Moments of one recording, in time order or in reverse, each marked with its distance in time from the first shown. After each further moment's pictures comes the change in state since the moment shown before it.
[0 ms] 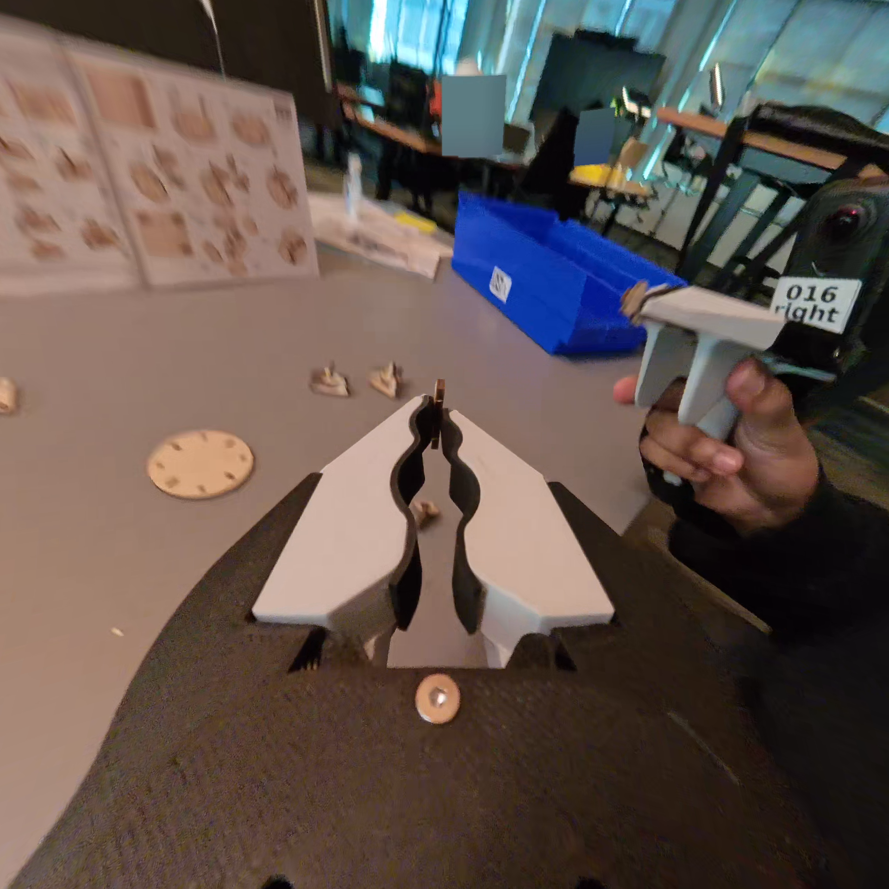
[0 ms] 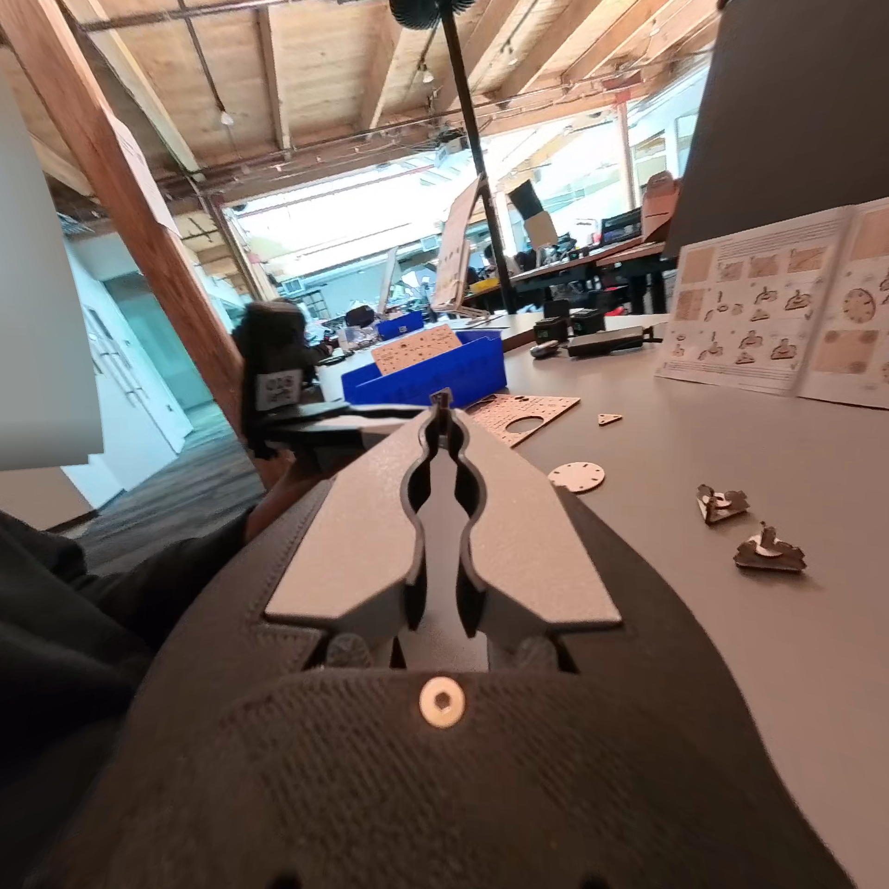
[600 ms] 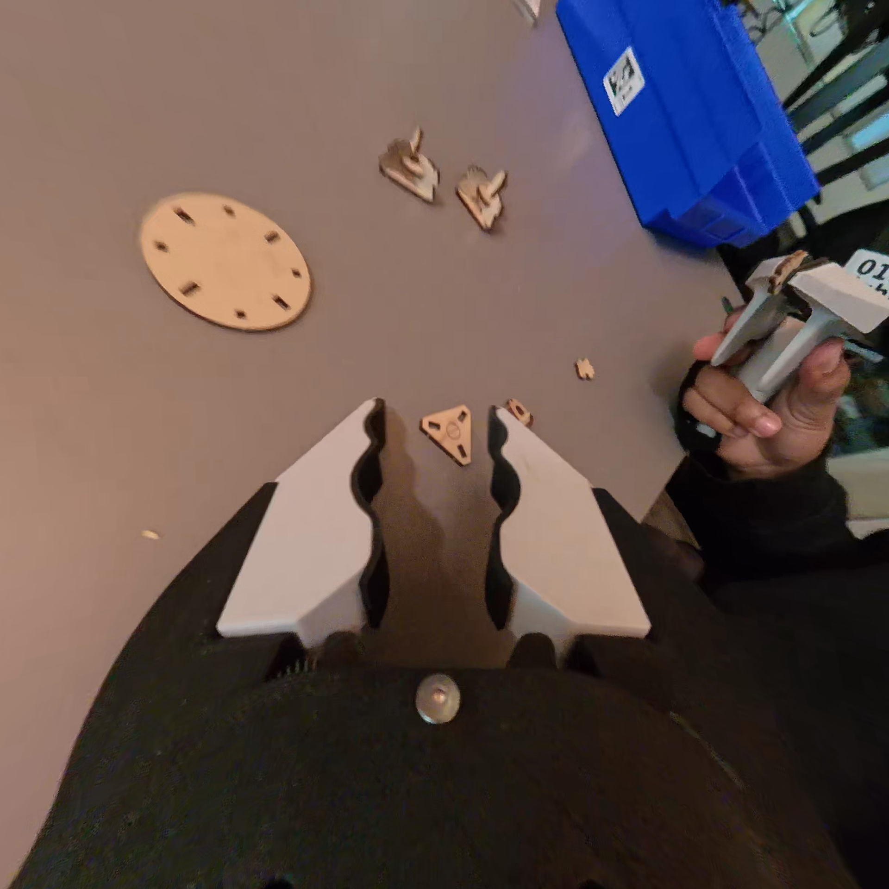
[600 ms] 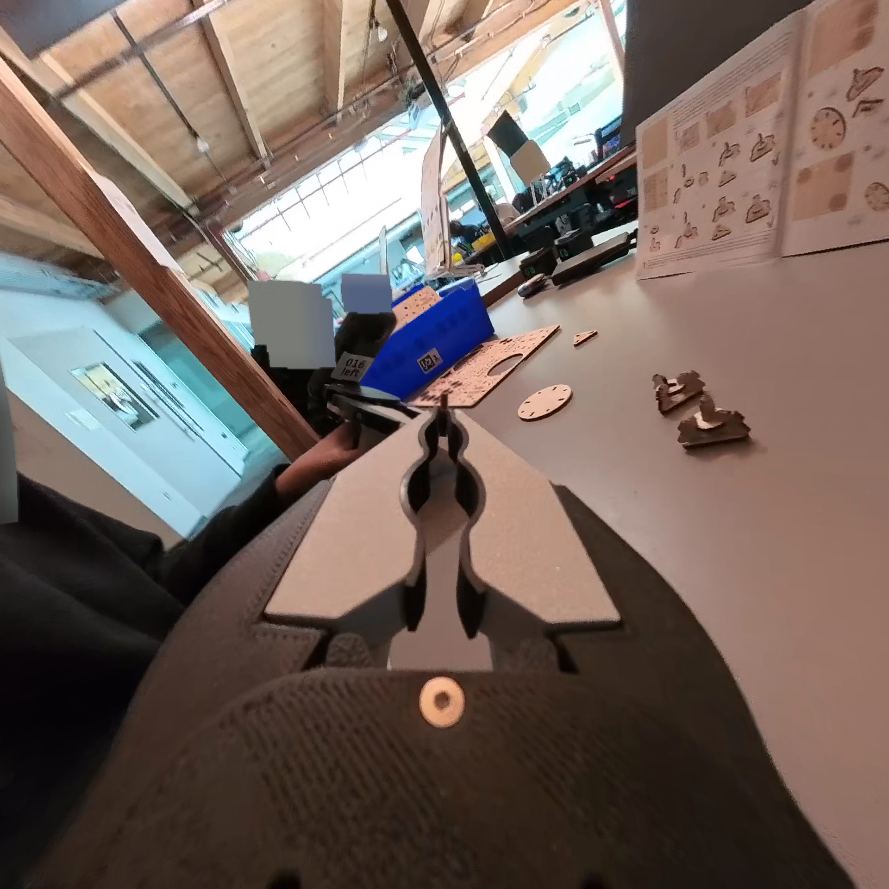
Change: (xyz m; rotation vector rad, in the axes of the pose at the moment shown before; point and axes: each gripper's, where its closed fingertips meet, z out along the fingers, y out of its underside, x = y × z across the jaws) left arm -0.059 0.077 0.018 -0.426 -0.001 -0.333; right arm 0.056 0.034 -0.022 -0.061 0.023 0.254
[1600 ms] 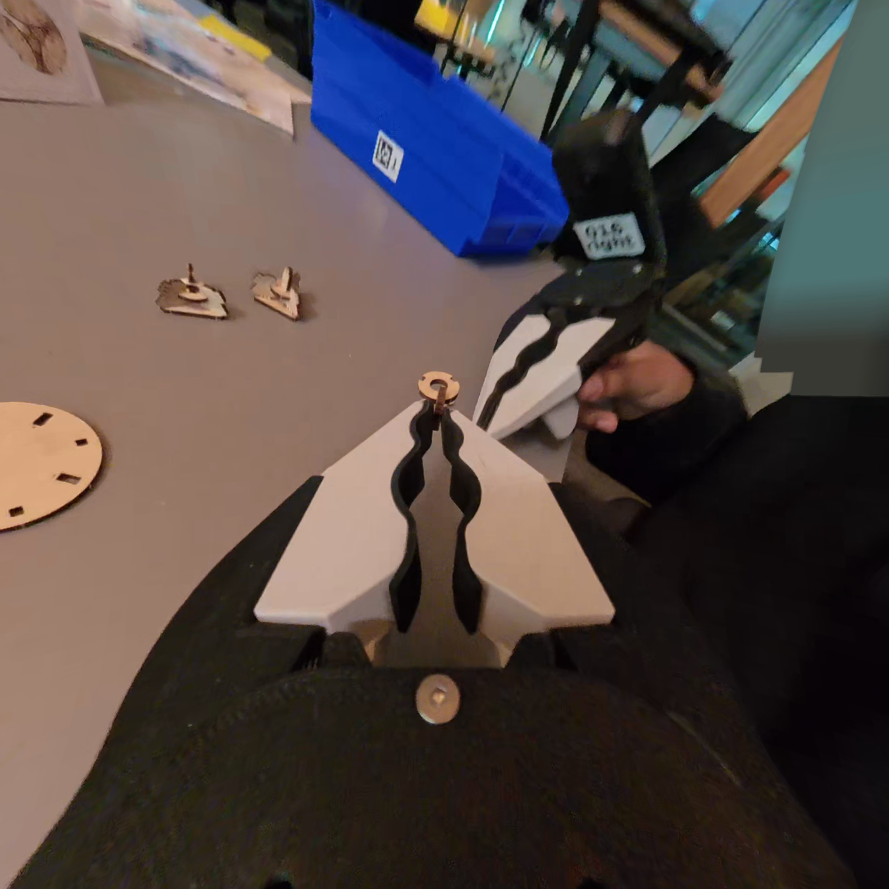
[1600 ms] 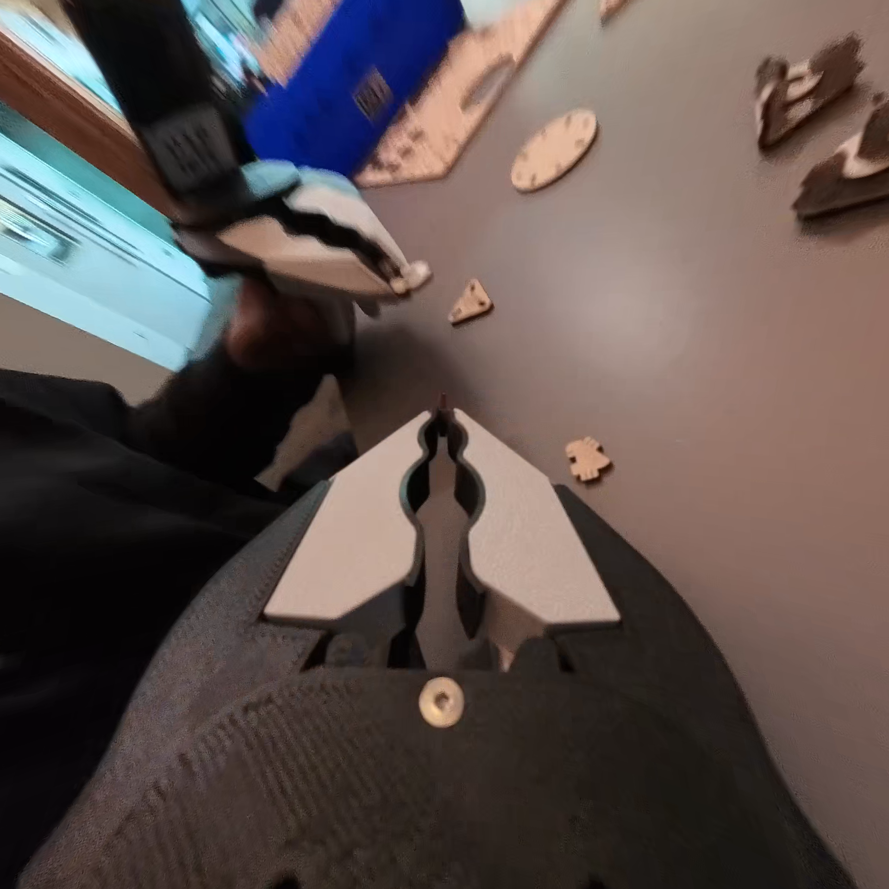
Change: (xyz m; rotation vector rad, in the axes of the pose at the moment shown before) left arm 0.074 -0.010 -0.001 0.135 0.329 0.296; right arm 0.010 0.093 0.013 -0.569 0.117 0.104
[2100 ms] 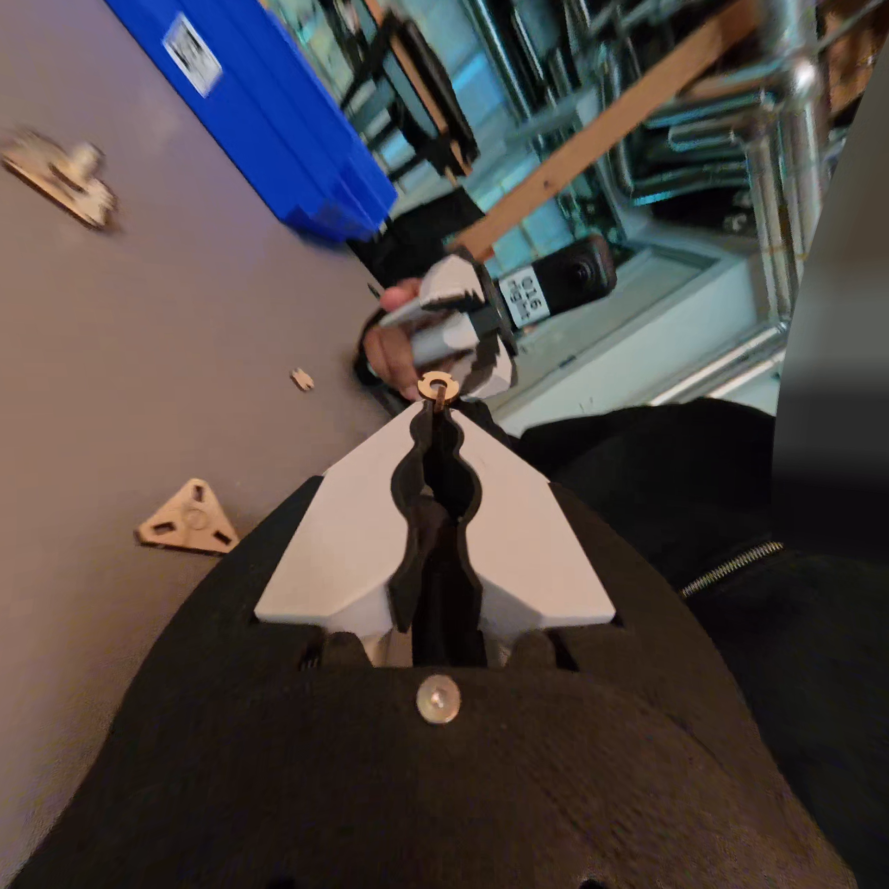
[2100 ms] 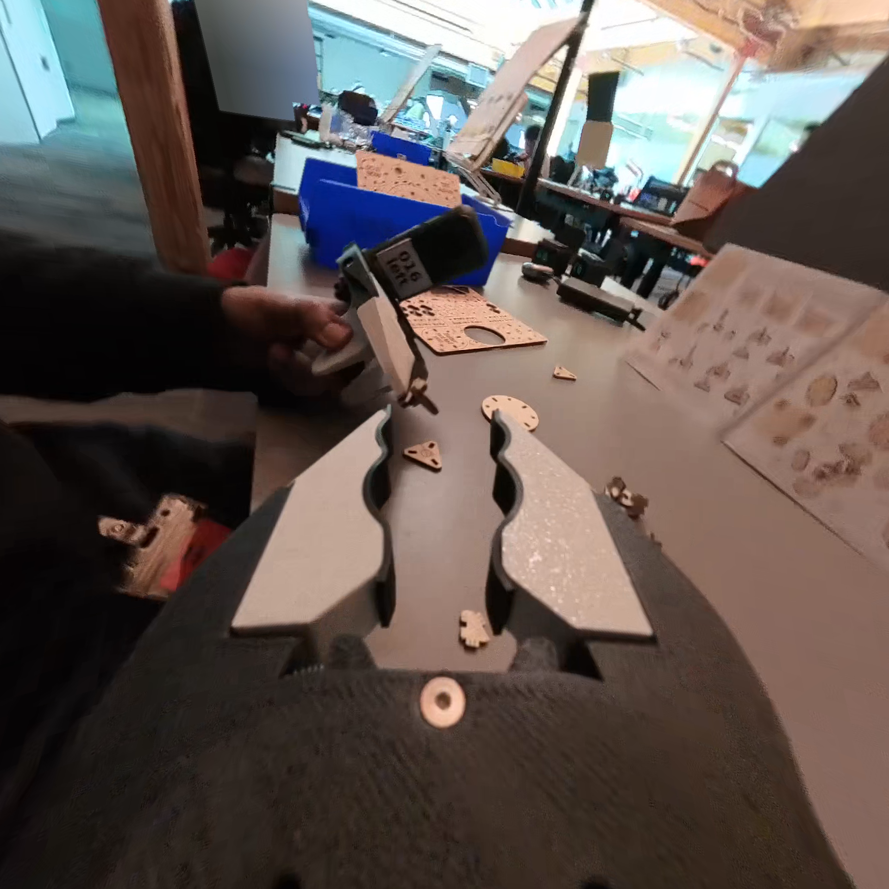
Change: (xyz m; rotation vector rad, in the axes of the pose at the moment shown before) left arm 0.027 -0.001 -0.009 -0.016 0.514 -0.404; right arm -0.038 -0.053 -0.014 0.349 0.093 -0.892
